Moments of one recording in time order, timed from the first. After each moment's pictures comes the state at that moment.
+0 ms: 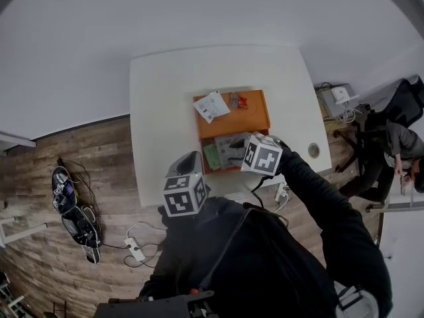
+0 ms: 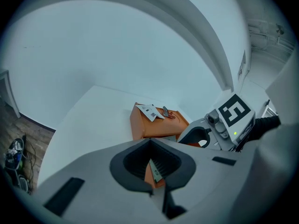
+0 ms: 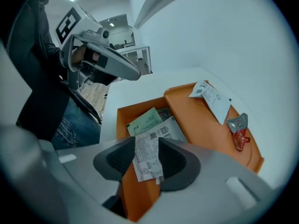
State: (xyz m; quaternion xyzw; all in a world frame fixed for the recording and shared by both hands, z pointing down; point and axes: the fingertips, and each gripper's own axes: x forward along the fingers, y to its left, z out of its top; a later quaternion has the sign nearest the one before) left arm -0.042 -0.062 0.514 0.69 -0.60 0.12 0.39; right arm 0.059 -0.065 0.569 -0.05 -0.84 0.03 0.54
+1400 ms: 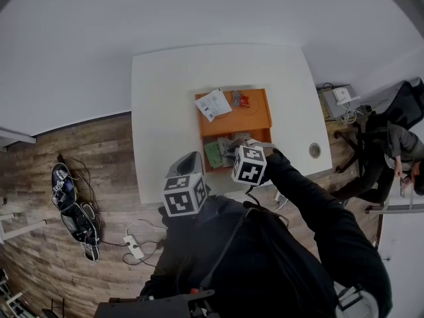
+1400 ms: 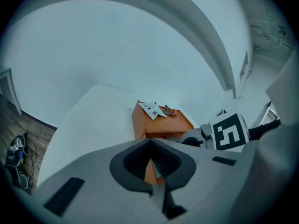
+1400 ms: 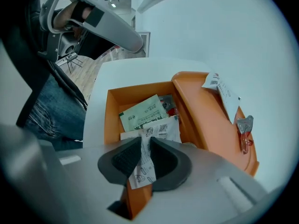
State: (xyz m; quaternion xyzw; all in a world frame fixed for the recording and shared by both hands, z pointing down) left arm -0.047 -0.055 0.520 0.68 -0.60 0.12 0.39; right arm 0.059 -0.062 0.613 -0.01 -0.80 -0.04 0.60
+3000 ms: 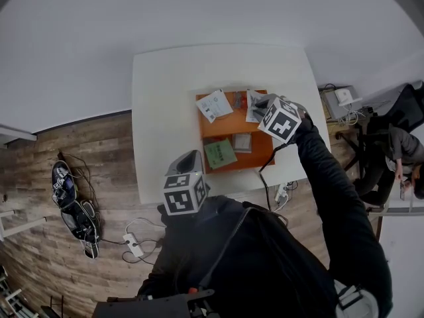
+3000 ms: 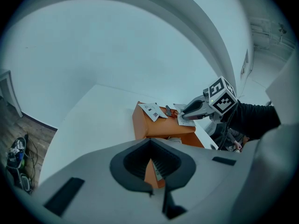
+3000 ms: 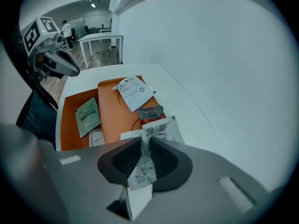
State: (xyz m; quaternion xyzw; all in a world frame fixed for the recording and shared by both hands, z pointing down) left arm -0.047 -0.062 0.519 0.68 -0.60 0.13 0.39; right arm 0.110 -0.218 0.534 0.13 -0.80 -0.05 0.58
